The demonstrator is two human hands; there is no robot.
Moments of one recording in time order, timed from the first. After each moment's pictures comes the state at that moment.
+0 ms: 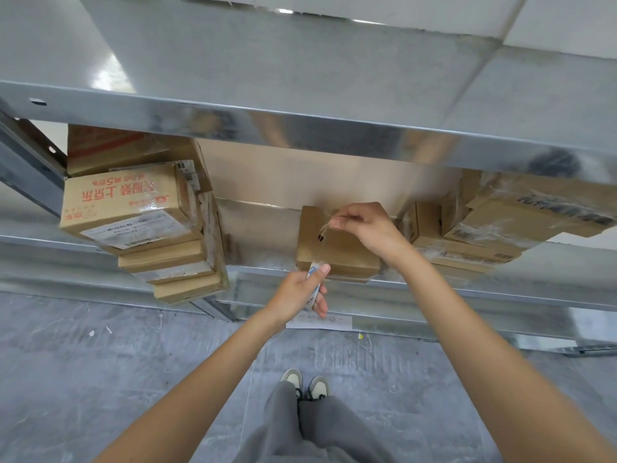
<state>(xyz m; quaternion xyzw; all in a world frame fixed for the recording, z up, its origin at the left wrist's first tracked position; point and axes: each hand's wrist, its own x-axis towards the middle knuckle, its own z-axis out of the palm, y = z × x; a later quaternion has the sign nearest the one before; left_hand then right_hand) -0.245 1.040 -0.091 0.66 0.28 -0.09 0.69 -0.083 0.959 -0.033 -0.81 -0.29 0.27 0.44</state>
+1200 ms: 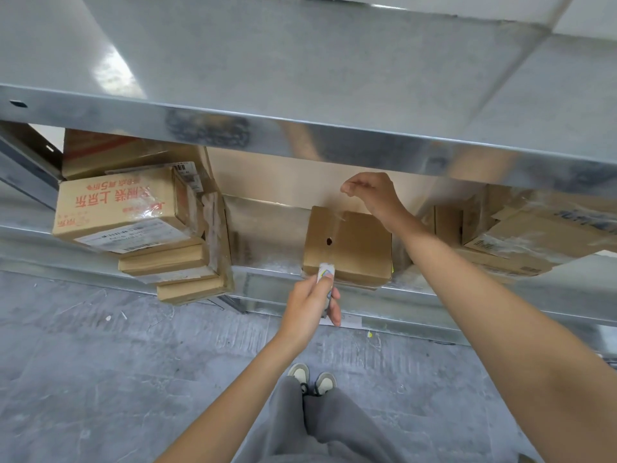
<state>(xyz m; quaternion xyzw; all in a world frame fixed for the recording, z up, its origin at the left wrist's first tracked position) -0.241 1.018 -0.089 0.61 0.35 0.04 0.71 -0.007 1.009 -0.070 -0.81 -0.27 0.24 0.47</state>
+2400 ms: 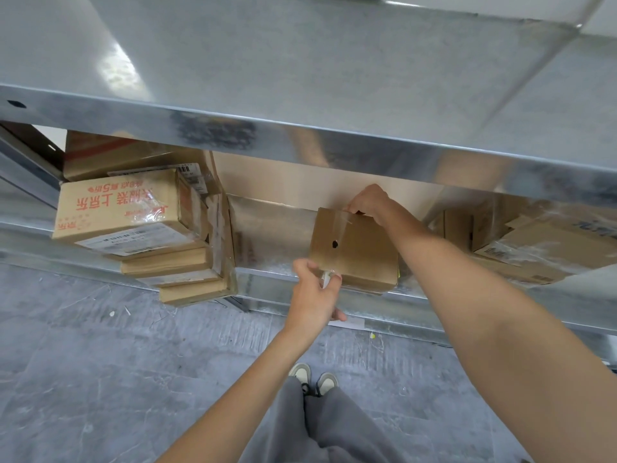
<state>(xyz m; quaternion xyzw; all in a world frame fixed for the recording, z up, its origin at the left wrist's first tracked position) -0.222 1.029 -0.096 0.63 0.41 0.01 0.66 0.017 1.051 -0.109 -0.91 -0.14 0.34 0.19</state>
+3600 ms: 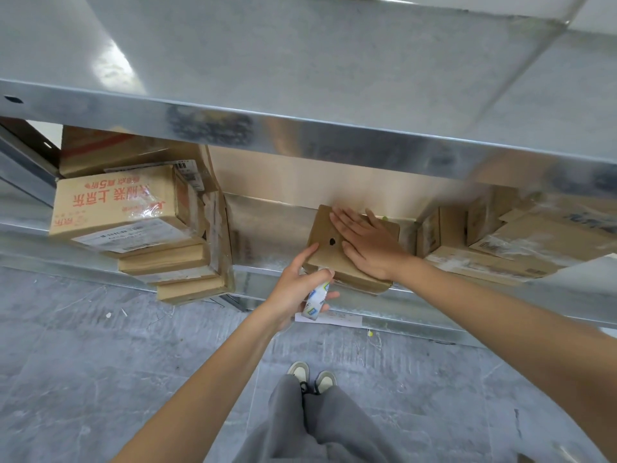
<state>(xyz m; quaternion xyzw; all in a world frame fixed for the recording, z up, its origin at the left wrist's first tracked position) -0.228 1.060 -0.103 0.49 0.38 -0.05 0.79 -0.039 0.961 -0.130 -0.79 -0.60 0.13 0.02</state>
